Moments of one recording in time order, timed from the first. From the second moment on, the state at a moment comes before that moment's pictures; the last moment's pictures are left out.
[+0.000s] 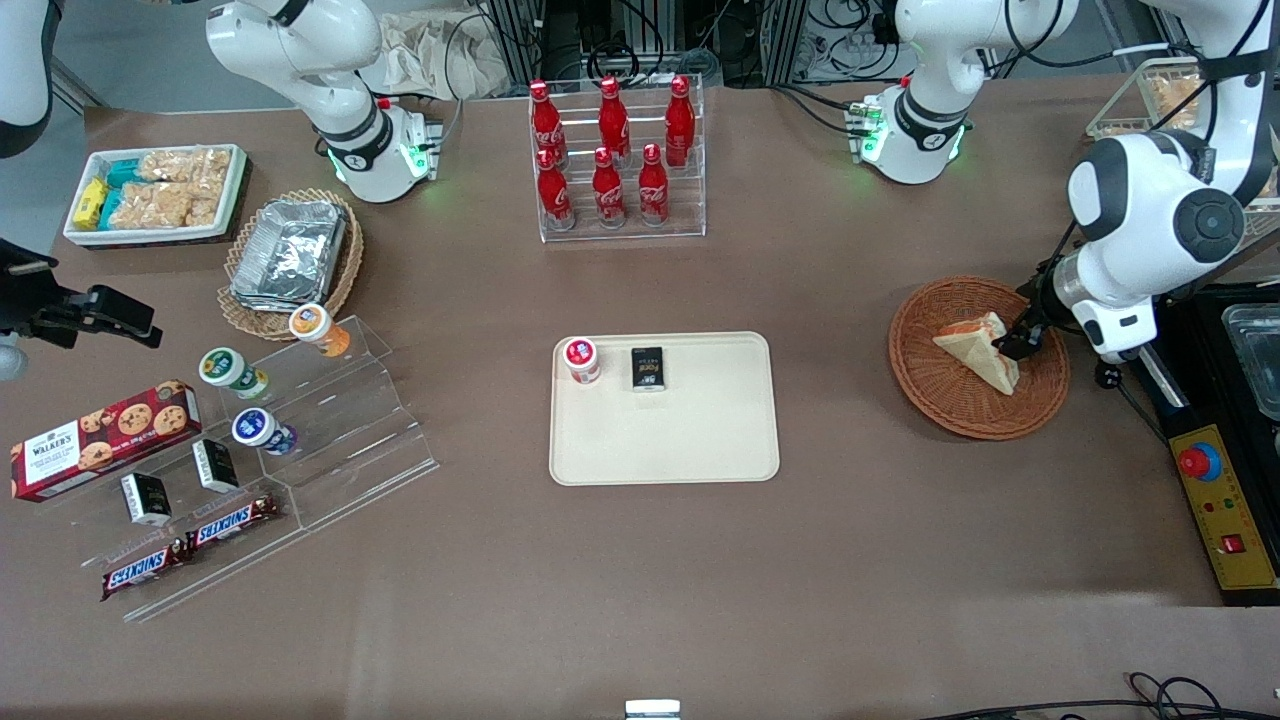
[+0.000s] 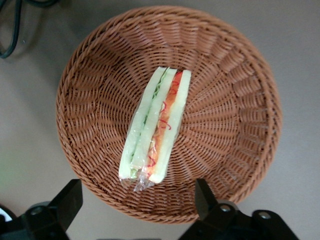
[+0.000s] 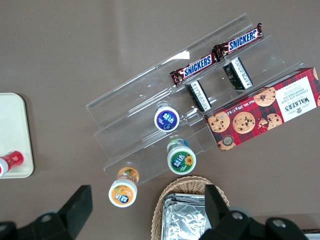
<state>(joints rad) -0.03 -0.05 0.09 -2.40 -0.01 2.20 -1.00</state>
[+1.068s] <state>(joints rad) 0.01 -0.04 0.09 -2.58 -0.01 2.41 -0.99</state>
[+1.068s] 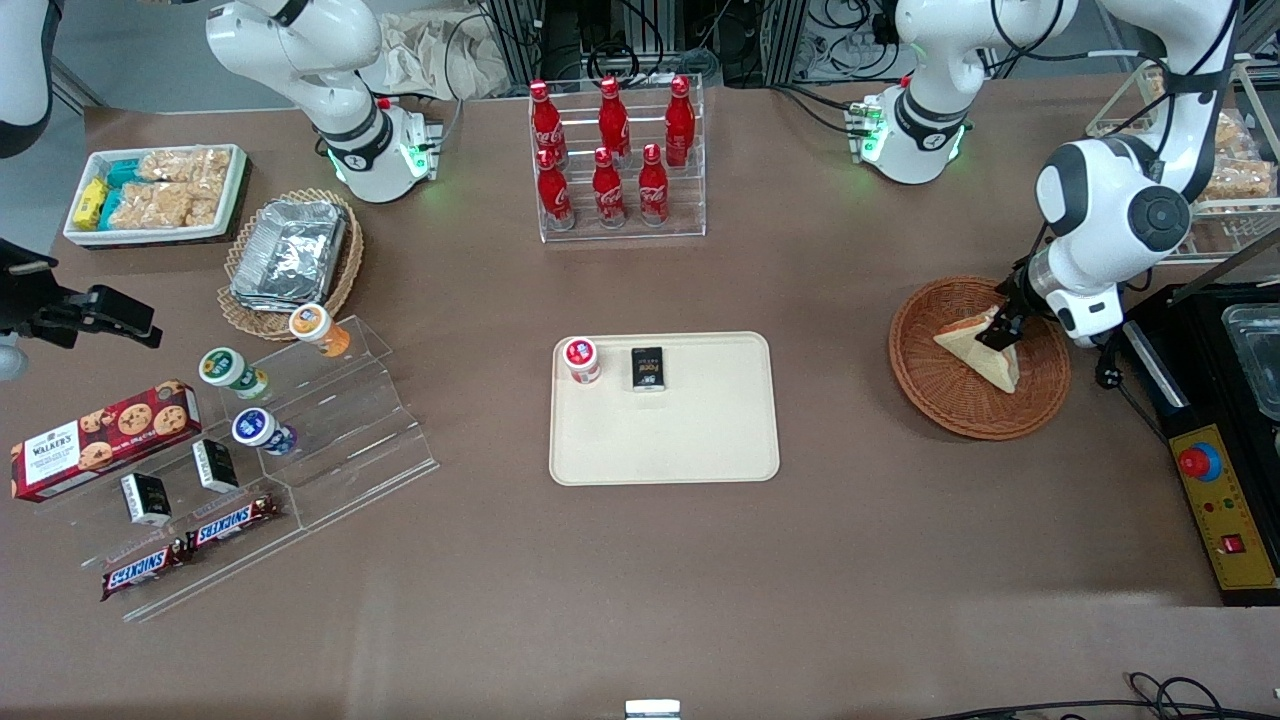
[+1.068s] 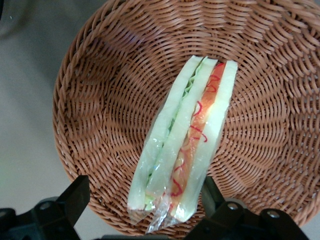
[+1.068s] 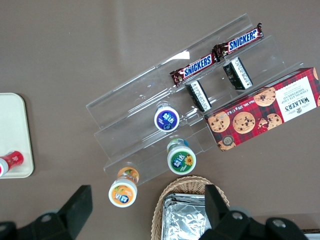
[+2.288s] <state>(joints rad) -0.01 0.05 0.06 -2.57 -0.01 2.51 -0.98</state>
